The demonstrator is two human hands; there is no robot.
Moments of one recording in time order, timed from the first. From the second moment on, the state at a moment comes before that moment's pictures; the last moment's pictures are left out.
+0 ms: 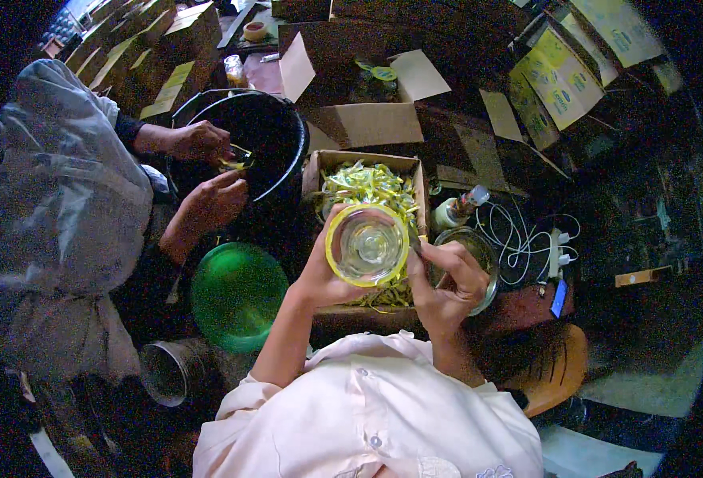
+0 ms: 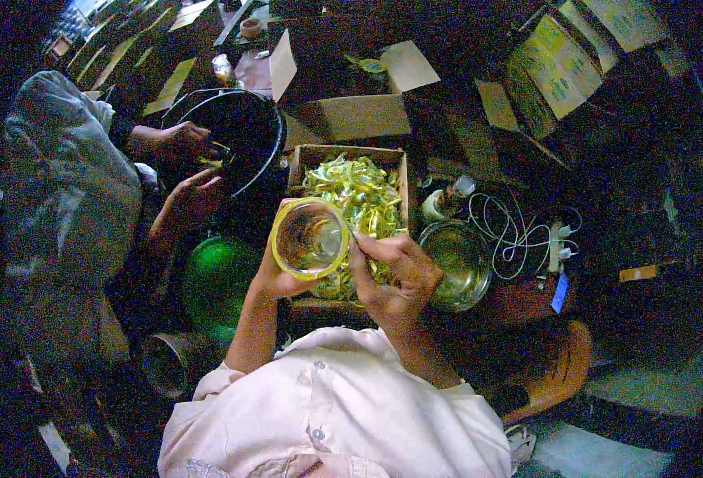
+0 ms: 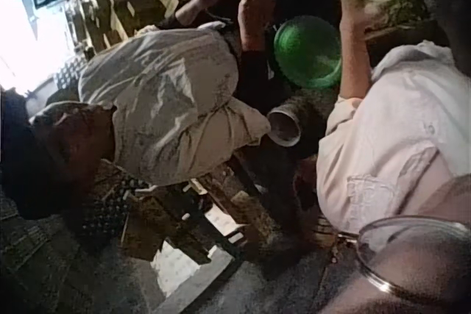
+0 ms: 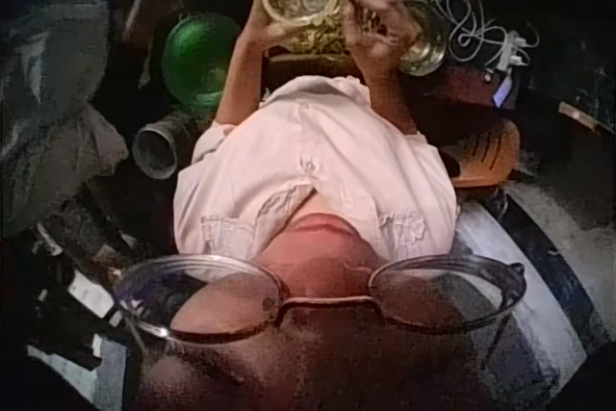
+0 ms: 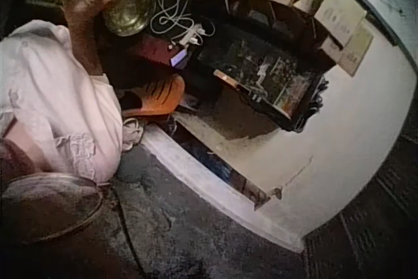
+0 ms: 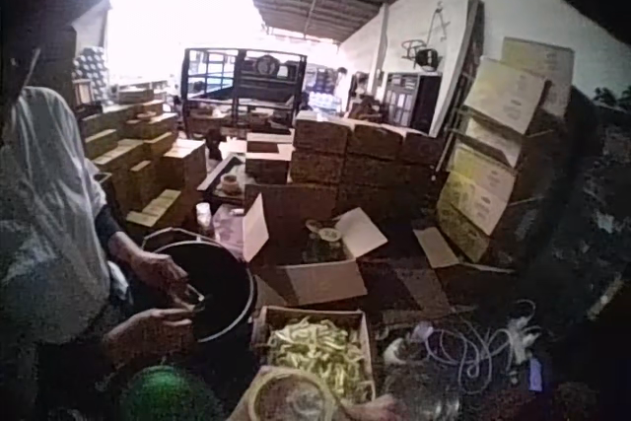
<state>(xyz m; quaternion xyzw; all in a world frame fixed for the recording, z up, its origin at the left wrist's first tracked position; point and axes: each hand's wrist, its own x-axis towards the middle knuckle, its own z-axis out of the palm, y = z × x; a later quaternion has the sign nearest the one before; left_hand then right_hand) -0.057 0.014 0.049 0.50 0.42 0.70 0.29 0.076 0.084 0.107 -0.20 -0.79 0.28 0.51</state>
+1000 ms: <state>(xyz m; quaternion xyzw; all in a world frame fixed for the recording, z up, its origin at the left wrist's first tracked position) -0.064 0.010 0.034 0.51 0.45 0.67 0.31 0.082 0.096 0.104 -0.26 -0.78 0.28 0.49</state>
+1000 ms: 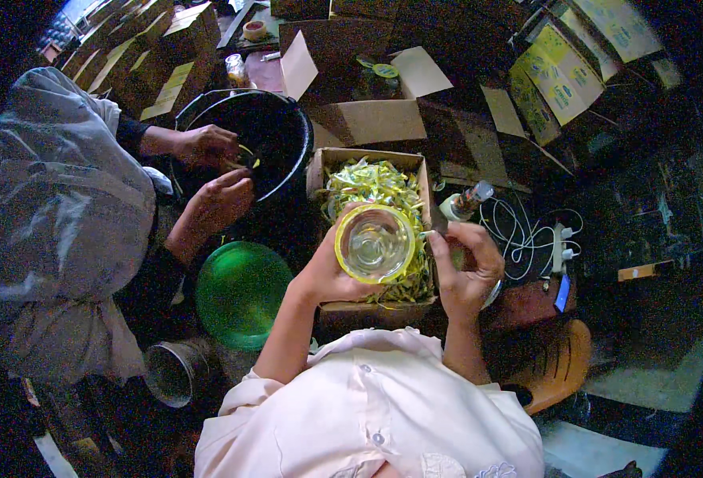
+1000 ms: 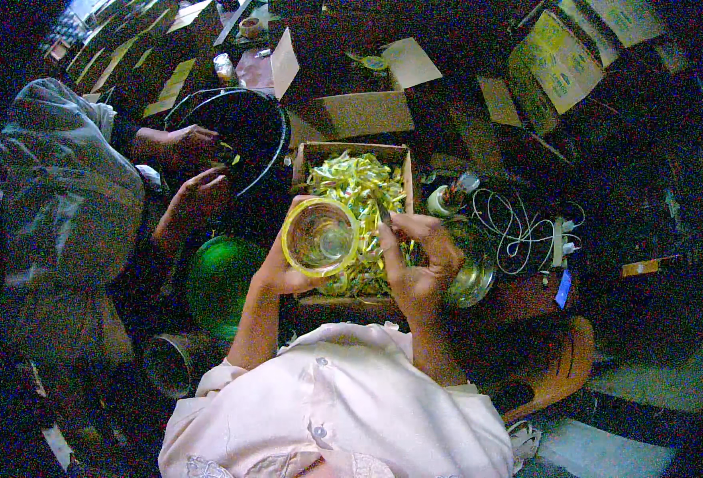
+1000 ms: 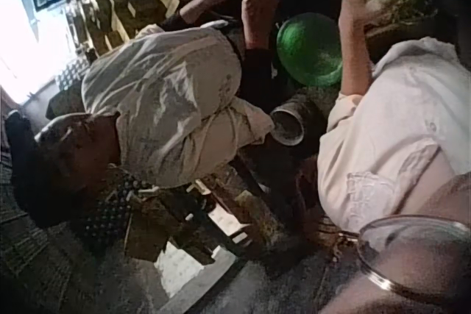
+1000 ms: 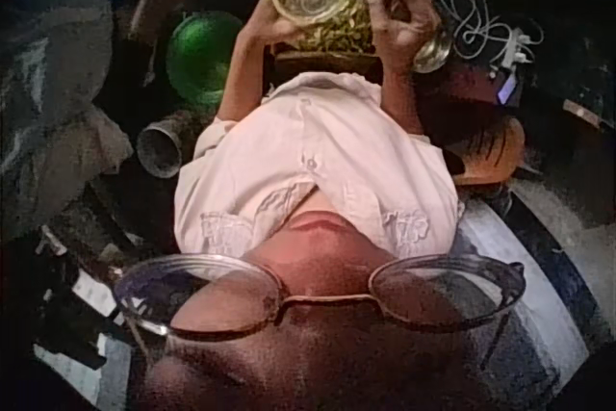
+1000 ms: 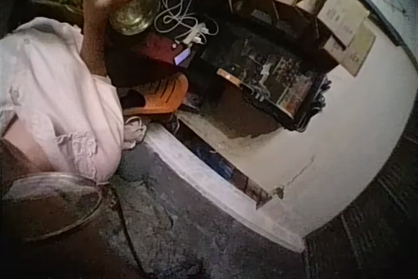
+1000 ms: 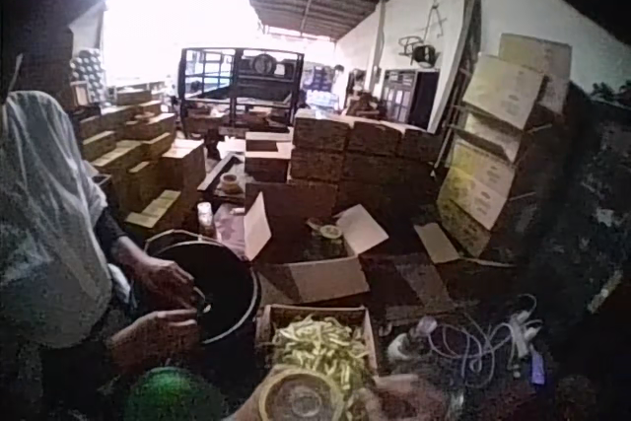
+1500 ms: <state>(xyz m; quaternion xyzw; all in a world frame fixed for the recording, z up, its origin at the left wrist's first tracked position) -0.071 0.008 0.053 0.48 0.55 0.65 0.23 0.071 0.127 0.018 -0.27 -0.89 0.23 0.29</state>
